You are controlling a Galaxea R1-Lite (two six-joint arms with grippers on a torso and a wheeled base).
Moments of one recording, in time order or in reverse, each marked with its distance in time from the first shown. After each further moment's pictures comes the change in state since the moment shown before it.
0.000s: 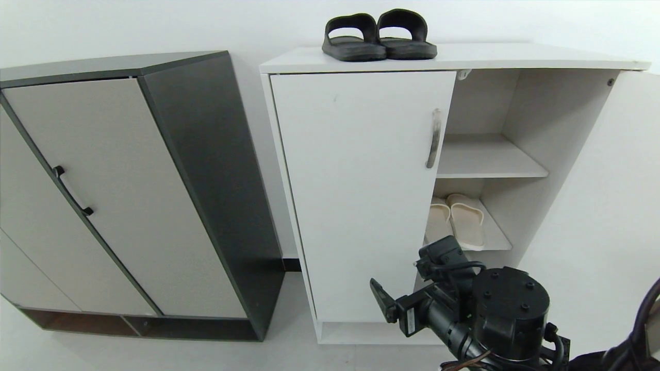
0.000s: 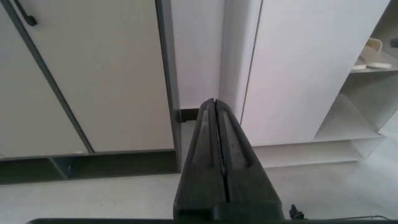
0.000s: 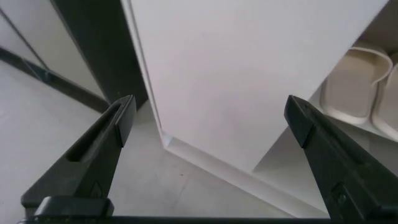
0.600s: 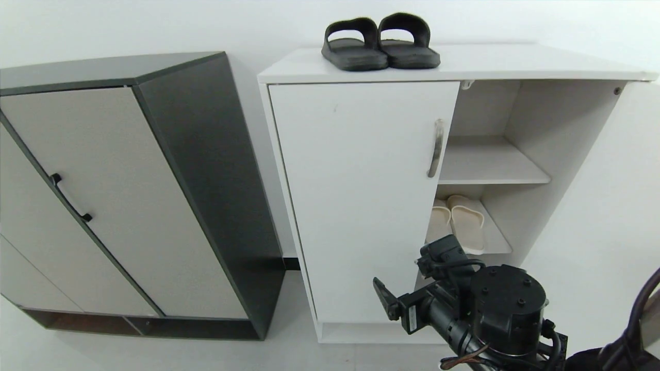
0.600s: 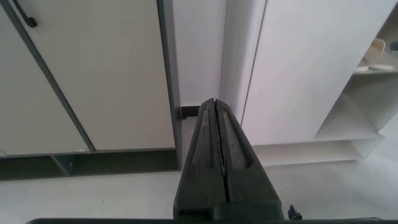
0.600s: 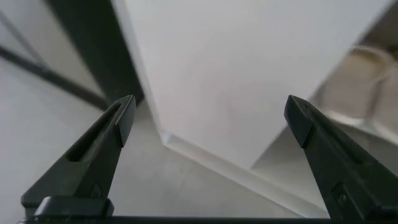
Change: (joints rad) left arm -0.001 0.000 0.000 0.002 0.001 -0.001; right arm -0.005 0.003 -0.001 0.005 0.000 0.000
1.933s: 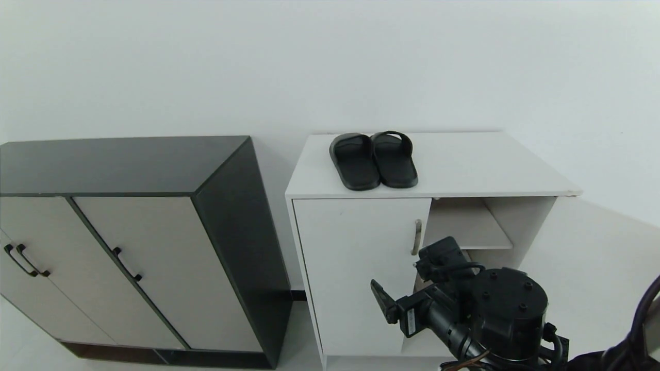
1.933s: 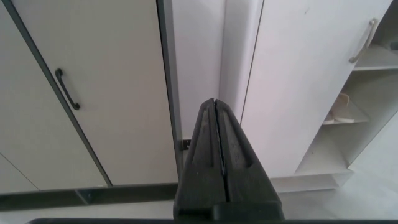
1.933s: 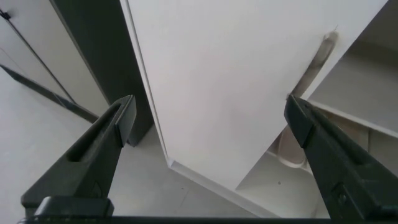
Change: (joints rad) left arm 0.000 0.000 0.000 -0.002 -0.001 0.000; right arm 0.005 0.000 0.003 -0.001 0.001 0.000
